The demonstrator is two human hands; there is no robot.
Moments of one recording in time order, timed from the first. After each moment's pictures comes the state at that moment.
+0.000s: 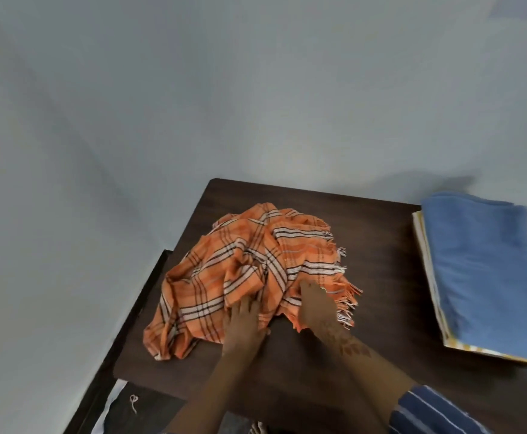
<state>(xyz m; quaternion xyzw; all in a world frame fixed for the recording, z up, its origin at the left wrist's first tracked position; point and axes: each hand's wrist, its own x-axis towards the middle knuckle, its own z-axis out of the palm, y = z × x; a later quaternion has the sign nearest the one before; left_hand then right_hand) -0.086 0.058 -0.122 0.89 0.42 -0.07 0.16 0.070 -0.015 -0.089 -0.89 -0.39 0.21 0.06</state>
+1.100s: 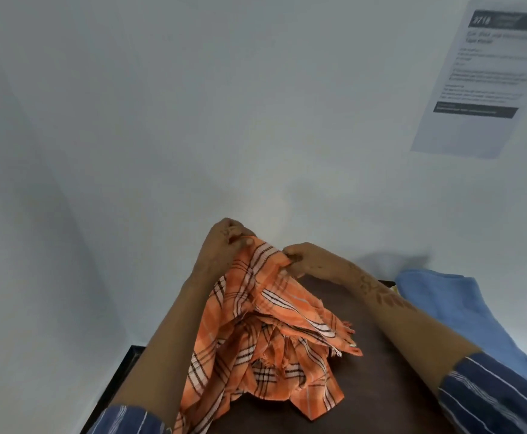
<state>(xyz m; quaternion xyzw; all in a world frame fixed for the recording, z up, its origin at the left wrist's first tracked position) -0.030 0.221 0.143 0.79 0.25 0.32 0.47 0.129 0.070 0.145 -0.73 -0.57 0.26 0.27</state>
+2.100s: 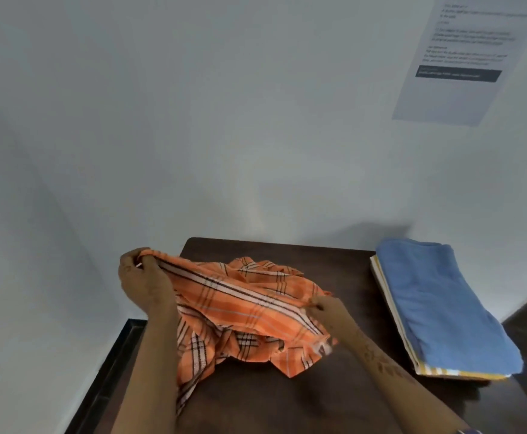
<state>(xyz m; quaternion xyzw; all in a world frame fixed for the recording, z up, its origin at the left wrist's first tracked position) -0.093 0.178 0.099 0.49 0.55 0.57 0.37 0.116 -0.041 0.014 -0.87 -0.40 0.20 0.22</state>
